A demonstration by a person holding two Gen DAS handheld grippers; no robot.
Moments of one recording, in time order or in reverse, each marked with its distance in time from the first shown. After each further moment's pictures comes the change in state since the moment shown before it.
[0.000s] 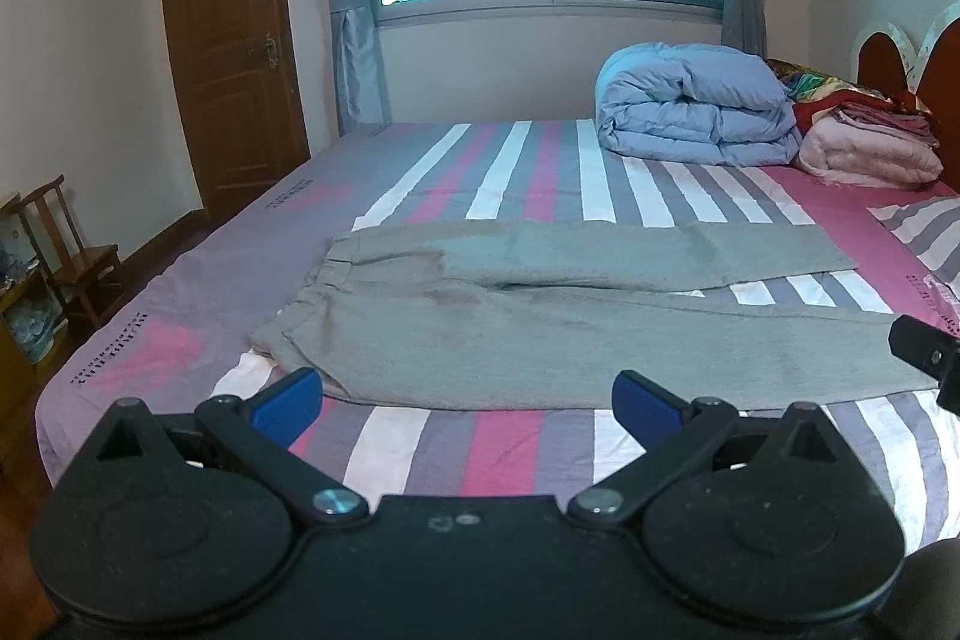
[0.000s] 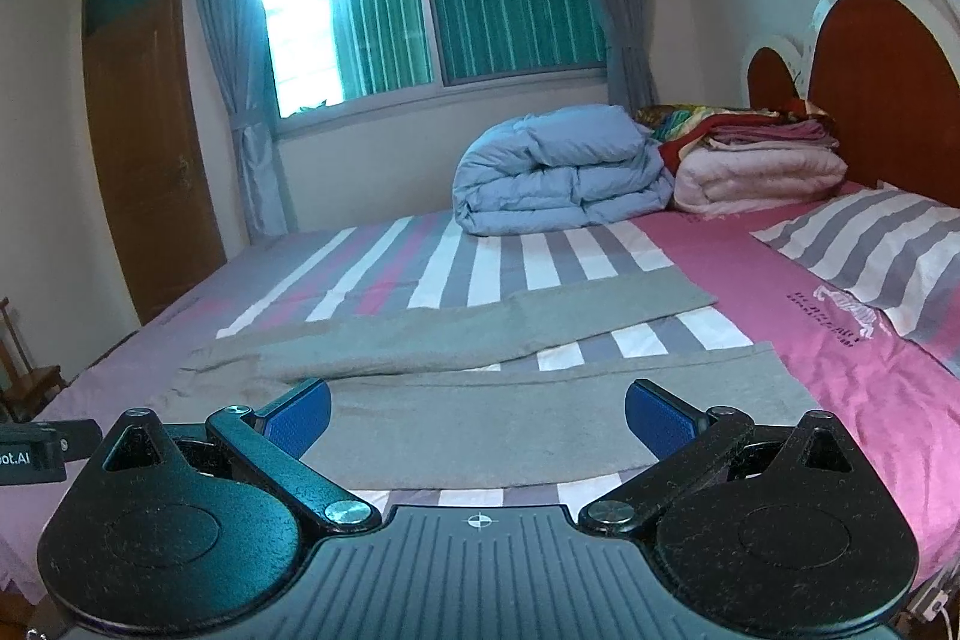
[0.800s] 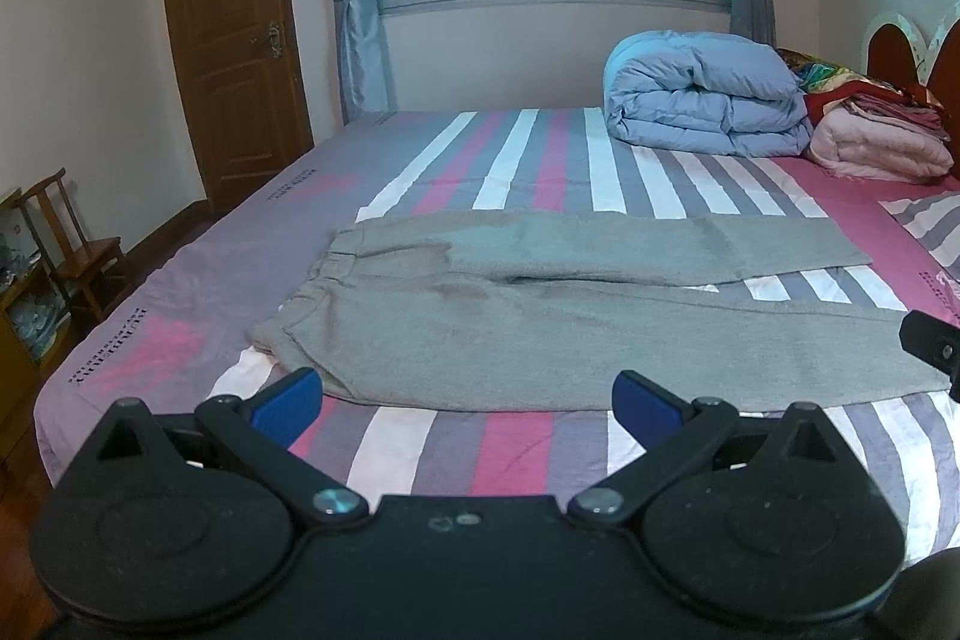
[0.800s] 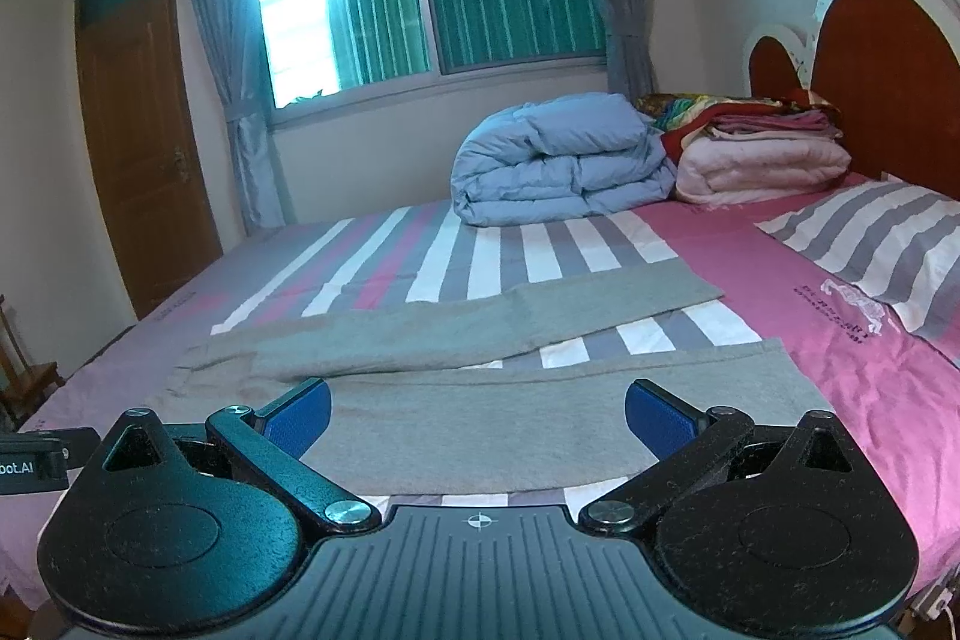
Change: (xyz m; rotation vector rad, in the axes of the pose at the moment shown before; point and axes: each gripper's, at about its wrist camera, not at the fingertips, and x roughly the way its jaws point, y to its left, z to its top) left arm 0.013 0.002 0.006 -0.003 0.026 0.012; right arm 0.019 0.001 0.004 0.007 0.025 -0.004
